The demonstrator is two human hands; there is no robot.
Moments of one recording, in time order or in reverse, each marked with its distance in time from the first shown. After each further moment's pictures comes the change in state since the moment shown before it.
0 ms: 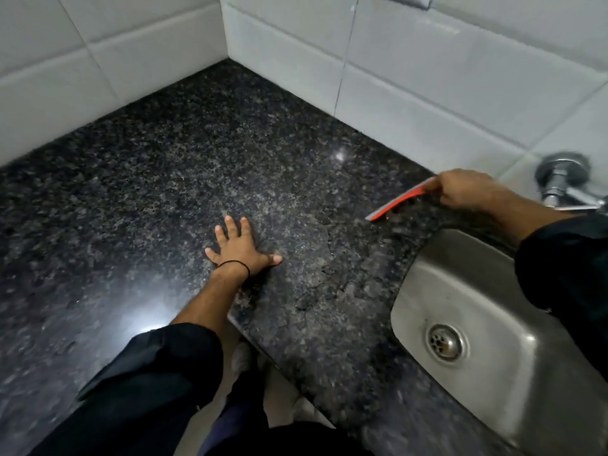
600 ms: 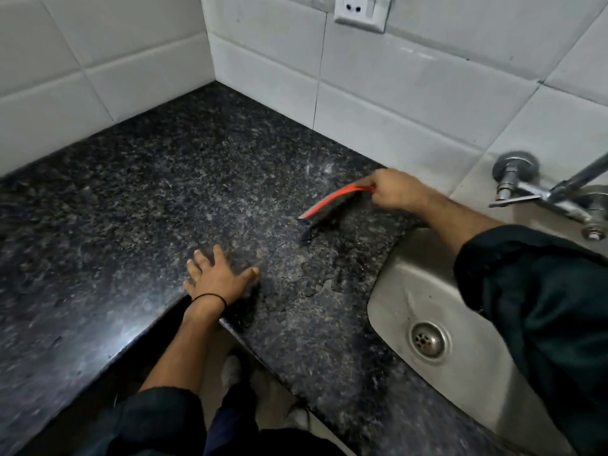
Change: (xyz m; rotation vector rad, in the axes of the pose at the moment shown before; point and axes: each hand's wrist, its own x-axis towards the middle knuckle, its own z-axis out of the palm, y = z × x) left_hand -0.068 -0.013 0.021 -0.117 0.088 -0.092; right_hand -0.039 -0.062 -0.020 0.257 0.084 -0.222
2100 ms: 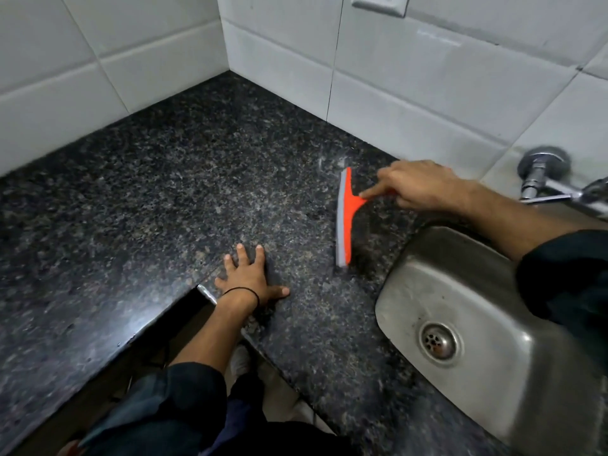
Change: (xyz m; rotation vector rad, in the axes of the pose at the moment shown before) left_hand -0.001 0.022 0.026 0.227 -0.186 0.123; right_hand -0.015 0.010 -0.018 -0.406 -0.017 -0.322
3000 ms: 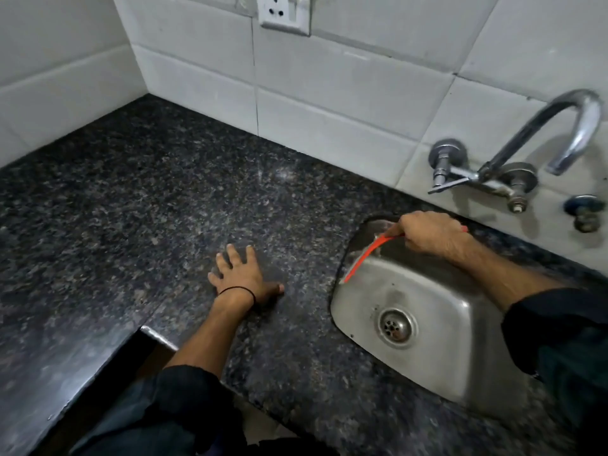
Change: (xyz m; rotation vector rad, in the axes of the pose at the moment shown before) left_hand 0.008 0.087 -0.002 0.091 -0.017 0.121; right_hand -0.119 0.018 0.067 0.212 -0.215 0.597
